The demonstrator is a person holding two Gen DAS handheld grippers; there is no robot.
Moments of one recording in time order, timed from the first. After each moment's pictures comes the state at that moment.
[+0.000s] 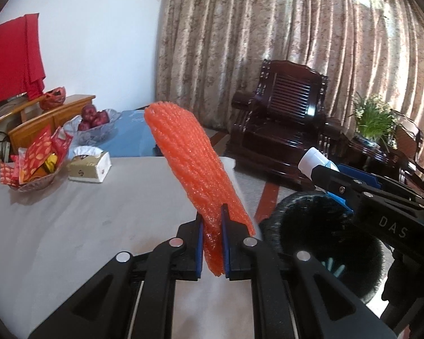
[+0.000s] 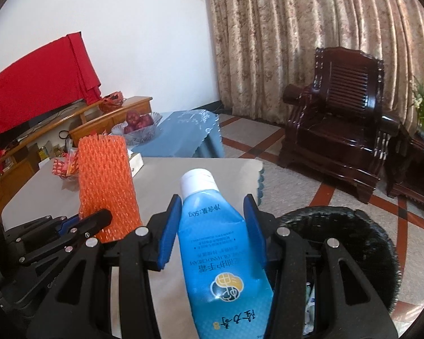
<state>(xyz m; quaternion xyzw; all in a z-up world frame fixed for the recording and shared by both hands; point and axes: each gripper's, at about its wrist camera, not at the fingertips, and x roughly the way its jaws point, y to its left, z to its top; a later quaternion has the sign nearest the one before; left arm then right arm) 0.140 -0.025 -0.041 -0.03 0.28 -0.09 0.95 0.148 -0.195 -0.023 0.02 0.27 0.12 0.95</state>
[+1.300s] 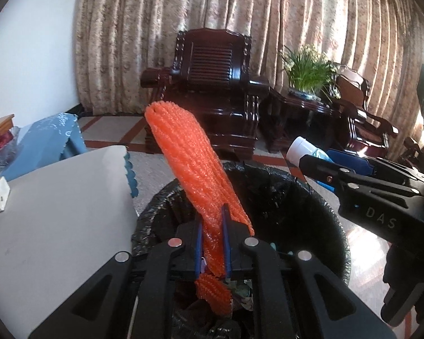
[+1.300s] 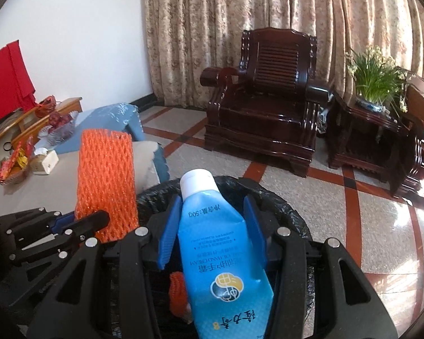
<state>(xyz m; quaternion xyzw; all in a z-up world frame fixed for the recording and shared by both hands) 0.182 -0.205 -0.093 0.05 0.32 -0.27 0.91 0.149 -0.363 -0.086 0.03 0.31 -0.03 0.95</state>
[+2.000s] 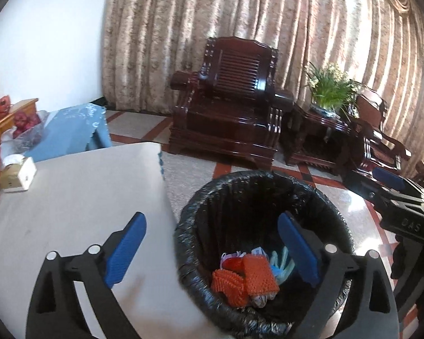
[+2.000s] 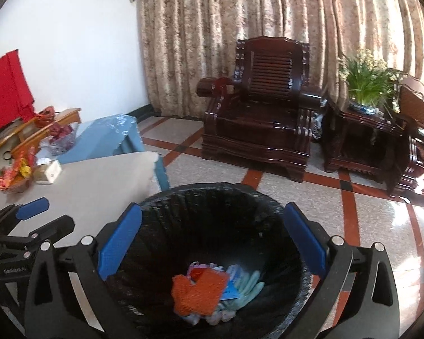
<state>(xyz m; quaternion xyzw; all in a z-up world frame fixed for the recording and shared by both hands) 0.165 -0.138 -0.069 0.00 0.32 -0.21 0.93 0.120 -0.353 -0.063 0.04 0.28 -0.04 0.96</state>
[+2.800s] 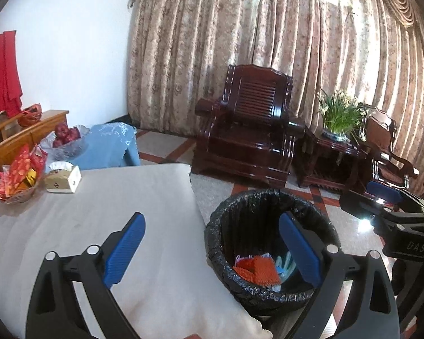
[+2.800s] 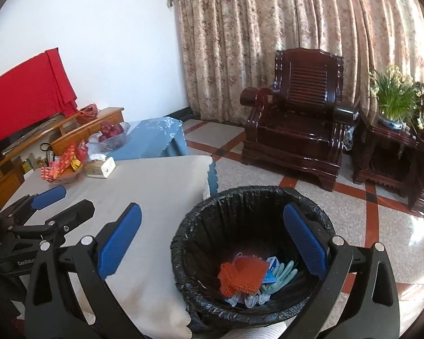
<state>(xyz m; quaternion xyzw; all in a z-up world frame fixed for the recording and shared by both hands) 0.078 -0.085 -0.001 -0.01 0.26 -0.15 0.95 0.054 -0.290 0.002 0.03 0.27 0.06 0.96</state>
